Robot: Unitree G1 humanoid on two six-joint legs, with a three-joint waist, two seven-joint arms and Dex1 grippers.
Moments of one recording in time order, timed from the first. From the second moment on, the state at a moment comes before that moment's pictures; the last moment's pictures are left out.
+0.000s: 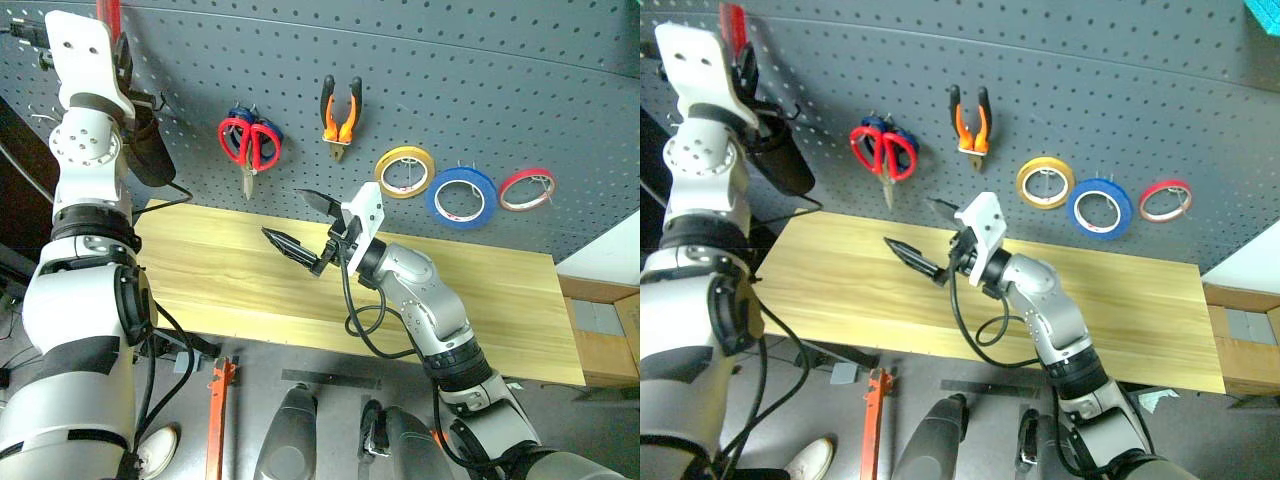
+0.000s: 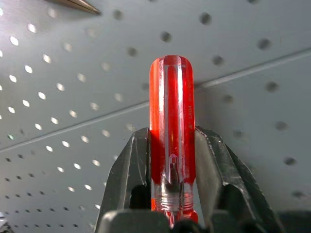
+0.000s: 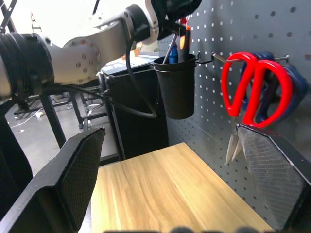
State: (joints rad) left arm -1.26 0.68 0.20 1.16 0.06 -0.38 -0.13; right arm -0.61 0.01 0.26 0.01 0.29 0.22 0.61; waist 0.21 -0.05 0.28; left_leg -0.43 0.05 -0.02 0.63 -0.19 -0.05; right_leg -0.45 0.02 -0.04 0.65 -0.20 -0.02
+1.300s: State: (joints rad) left arm -0.48 0.37 0.21 -0.28 -0.24 0.40 -0.01; right arm -0.43 -0.14 0.23 -0.27 0.29 0.39 0.52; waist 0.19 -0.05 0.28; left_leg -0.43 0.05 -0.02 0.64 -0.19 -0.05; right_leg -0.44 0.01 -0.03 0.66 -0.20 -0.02
